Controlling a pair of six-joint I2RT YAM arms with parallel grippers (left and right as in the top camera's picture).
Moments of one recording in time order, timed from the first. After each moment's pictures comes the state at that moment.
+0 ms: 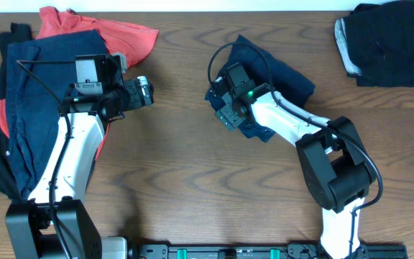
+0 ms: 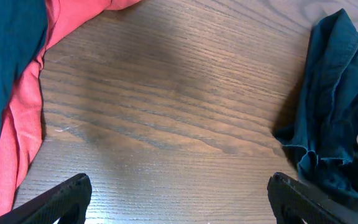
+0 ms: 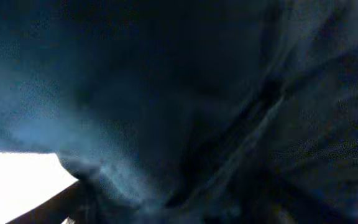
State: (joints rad) left arm 0.05 1.55 1.11 -0.50 0.27 -0.23; right arm 0.53 2.09 1.39 -0.47 0.09 -0.21
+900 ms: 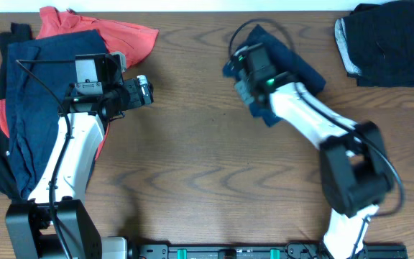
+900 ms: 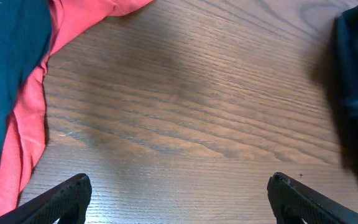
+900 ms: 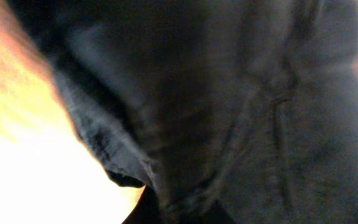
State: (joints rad) left arm 0.05 1.55 1.11 -0.48 0.26 -0.23; right arm 0.41 1.96 1.42 -0.38 0.17 -0.14
